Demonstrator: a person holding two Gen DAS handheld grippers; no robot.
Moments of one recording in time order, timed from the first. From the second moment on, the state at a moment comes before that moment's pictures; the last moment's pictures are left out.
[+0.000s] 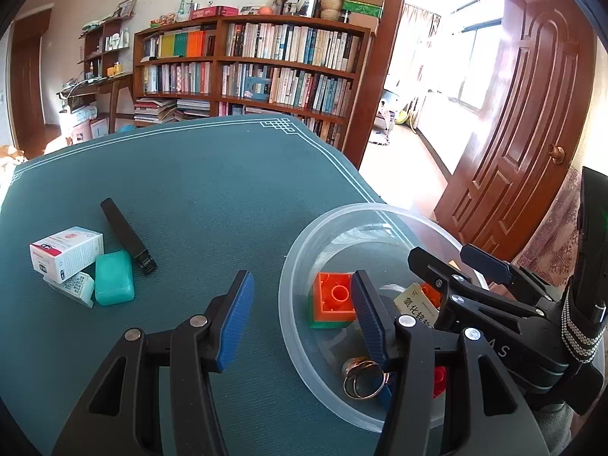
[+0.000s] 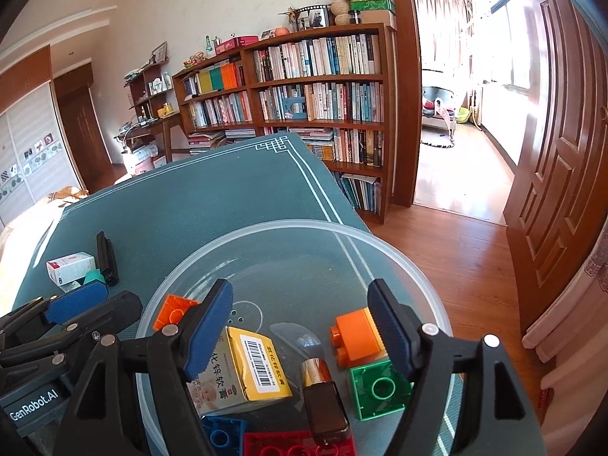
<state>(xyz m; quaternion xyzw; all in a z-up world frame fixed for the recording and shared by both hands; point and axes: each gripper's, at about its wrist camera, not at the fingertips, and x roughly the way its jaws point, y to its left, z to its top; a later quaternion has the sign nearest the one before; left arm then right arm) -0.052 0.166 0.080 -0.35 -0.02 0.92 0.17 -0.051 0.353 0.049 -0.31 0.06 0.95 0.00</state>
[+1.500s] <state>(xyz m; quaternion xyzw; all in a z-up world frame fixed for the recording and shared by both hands) -0.082 -0.004 0.081 -0.34 -0.05 0.94 0.00 -0.057 0.215 0.059 -0.32 0.03 0.93 -0.16</state>
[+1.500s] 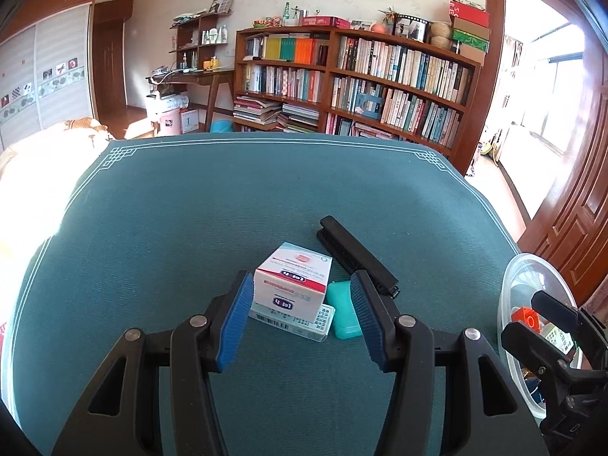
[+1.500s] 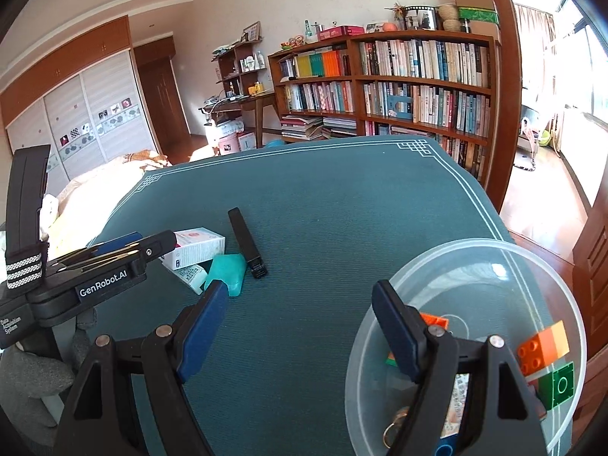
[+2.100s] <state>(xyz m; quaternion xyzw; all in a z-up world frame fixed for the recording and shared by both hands) -0.120 -0.008 0.060 -0.35 -0.01 0.94 0.07 -0.080 0.187 0.043 -0.35 0.02 0.92 -0.19</state>
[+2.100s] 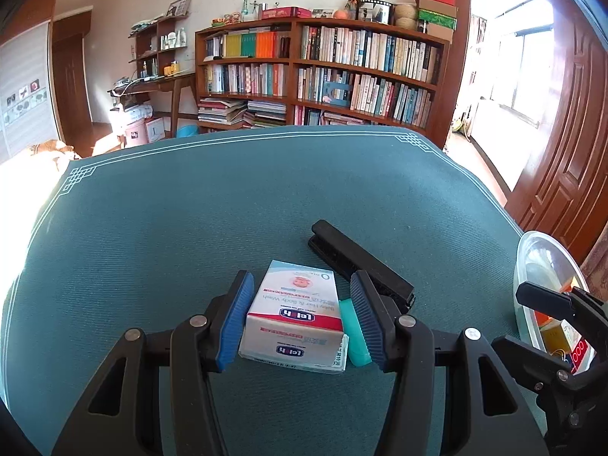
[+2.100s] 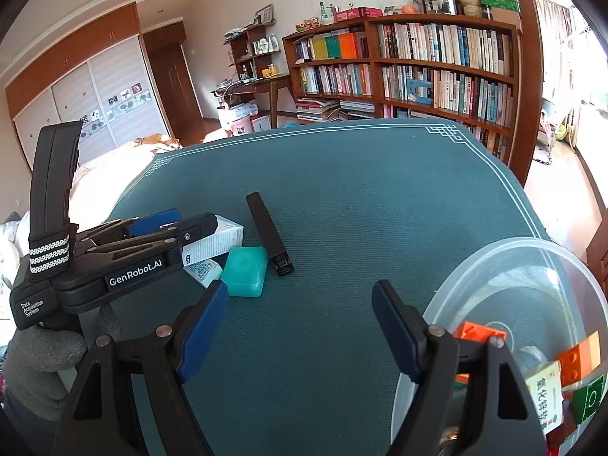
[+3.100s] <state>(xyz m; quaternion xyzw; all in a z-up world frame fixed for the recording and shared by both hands) -0.115 -0.043 0.051 -0.33 -0.05 0.94 0.01 -0.140 0.136 0.035 -0.38 0.00 0.90 -0.19</state>
